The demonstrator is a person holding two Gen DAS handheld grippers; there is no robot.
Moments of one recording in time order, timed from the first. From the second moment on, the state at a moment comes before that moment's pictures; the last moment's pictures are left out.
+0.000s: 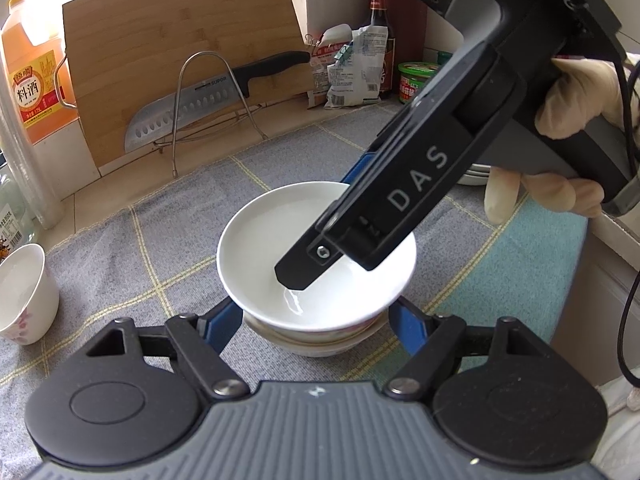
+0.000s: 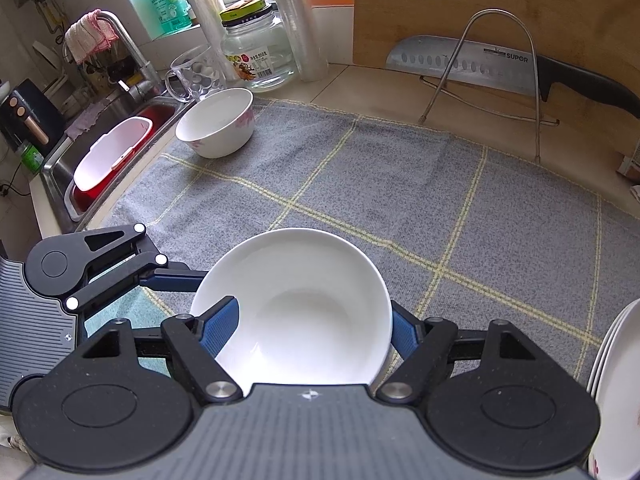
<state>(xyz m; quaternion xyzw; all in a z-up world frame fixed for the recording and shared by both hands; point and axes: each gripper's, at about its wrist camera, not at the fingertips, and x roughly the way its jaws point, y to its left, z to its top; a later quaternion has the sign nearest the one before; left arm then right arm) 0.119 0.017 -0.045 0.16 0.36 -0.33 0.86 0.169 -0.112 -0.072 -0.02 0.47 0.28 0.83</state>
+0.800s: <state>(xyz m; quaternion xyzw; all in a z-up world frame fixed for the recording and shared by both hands) 0.117 0.020 -0.043 0.15 0.35 -0.34 0.86 0.168 -0.110 -0.071 -0.02 0.46 0.28 0.84</state>
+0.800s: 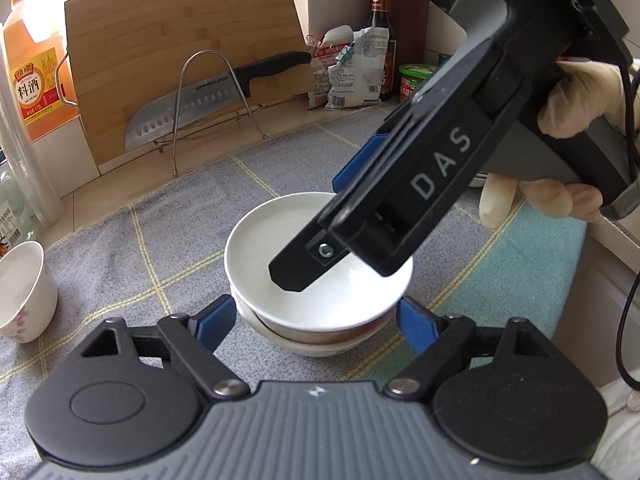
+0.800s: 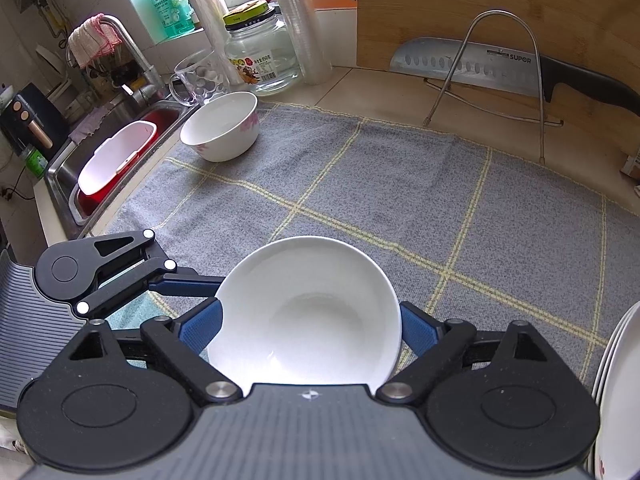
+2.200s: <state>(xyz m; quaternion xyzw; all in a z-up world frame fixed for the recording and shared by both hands) 0.120 0.136 -0.026 0.07 0.36 -0.11 0.92 0.141 -0.048 -0.036 -0.12 0.33 0.23 0.91</state>
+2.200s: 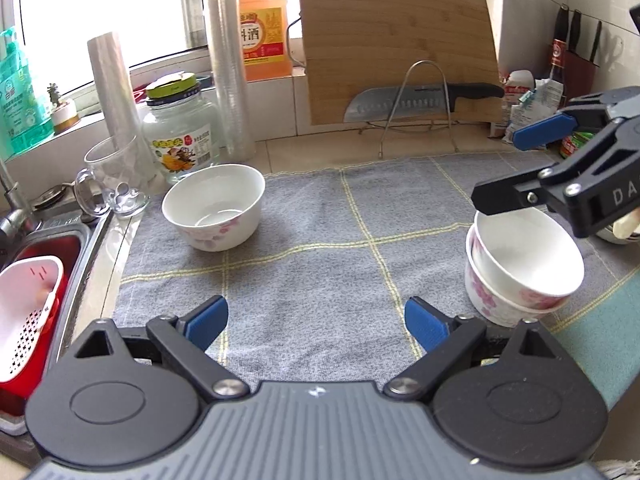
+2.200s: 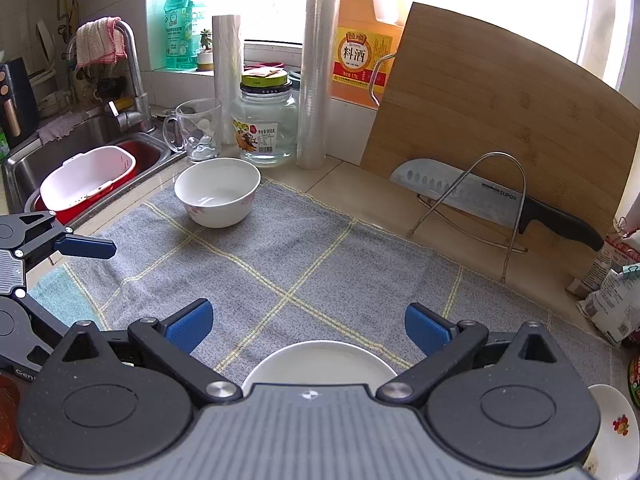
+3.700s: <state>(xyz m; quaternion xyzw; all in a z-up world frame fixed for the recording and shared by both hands) 0.266 0.267 -0.030 0.10 0.36 -0.19 0.91 0.202 0.126 -0.115 -0.09 0.39 0.18 0.90</state>
